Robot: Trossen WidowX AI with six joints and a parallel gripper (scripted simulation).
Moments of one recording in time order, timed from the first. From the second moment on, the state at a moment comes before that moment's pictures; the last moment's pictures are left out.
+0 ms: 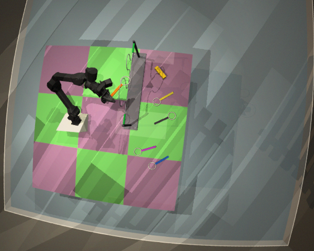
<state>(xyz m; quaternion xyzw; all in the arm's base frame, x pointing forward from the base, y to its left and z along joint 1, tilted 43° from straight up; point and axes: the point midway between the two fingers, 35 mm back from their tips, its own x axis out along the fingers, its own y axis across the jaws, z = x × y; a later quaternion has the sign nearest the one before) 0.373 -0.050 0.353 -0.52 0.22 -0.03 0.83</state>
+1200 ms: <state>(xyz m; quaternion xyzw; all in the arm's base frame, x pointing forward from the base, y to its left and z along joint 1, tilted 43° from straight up) 0.371 -0.038 0.337 -0.33 0.24 0.03 0.91</state>
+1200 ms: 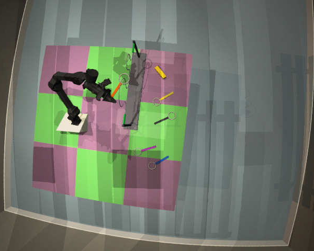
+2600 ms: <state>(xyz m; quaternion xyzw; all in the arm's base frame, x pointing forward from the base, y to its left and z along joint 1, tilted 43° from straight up) 0.369 -0.018 0.330 -0.08 0.25 0.10 0.96</state>
